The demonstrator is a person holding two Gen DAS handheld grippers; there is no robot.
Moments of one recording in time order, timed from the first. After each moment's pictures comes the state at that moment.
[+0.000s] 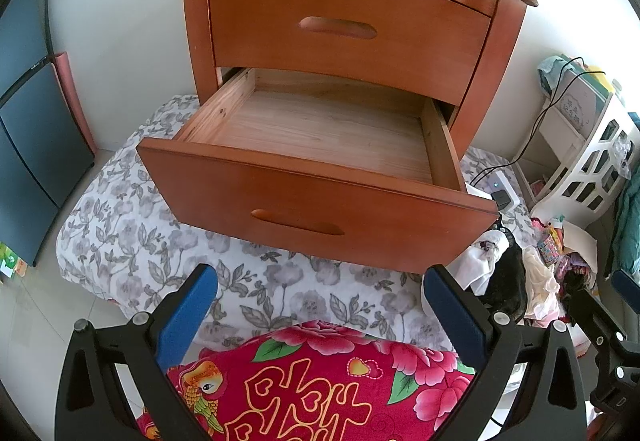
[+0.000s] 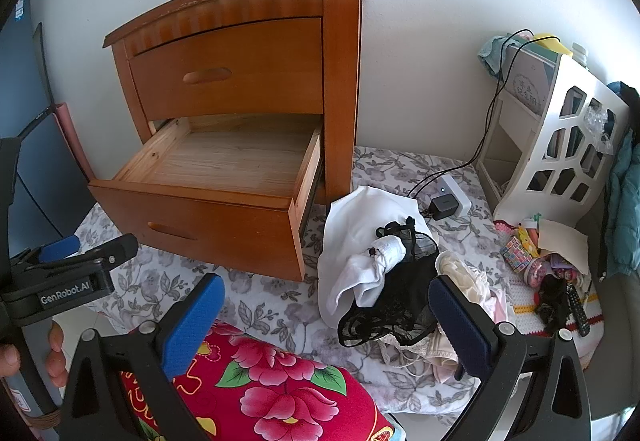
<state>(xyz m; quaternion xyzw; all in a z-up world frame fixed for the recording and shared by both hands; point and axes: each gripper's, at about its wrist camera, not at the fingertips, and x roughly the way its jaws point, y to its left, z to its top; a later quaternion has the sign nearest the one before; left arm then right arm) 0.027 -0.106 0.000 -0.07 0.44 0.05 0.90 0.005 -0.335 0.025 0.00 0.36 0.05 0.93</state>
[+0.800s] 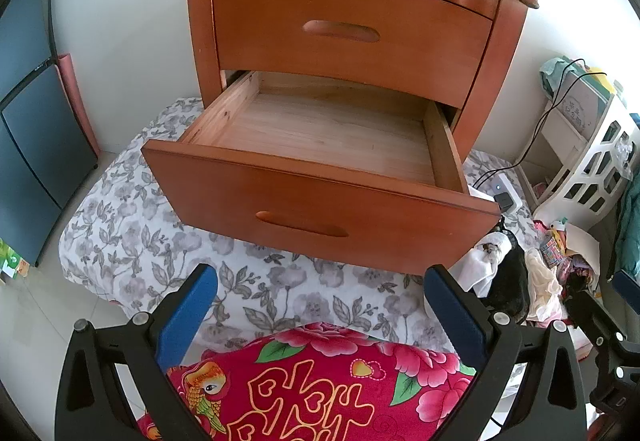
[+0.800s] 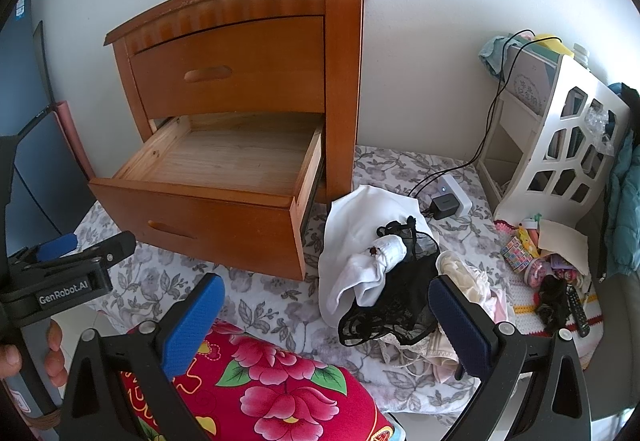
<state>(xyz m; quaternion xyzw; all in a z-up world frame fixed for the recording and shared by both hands) 0.025 -0.108 0.002 -0.07 0.43 0.06 0.90 0.006 -0.335 0.024 0.00 0.36 0.05 0.93</state>
